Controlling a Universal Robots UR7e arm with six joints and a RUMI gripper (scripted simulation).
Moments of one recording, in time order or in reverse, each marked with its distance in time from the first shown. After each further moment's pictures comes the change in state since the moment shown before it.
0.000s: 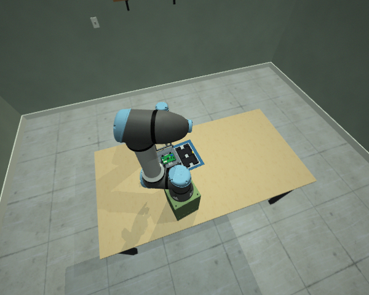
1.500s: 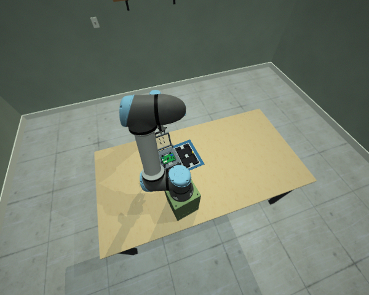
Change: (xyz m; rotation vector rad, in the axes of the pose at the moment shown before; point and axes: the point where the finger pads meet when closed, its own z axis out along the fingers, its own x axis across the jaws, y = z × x) arm 0.121 0.003 -0.002 -0.001 0.007 -0.001
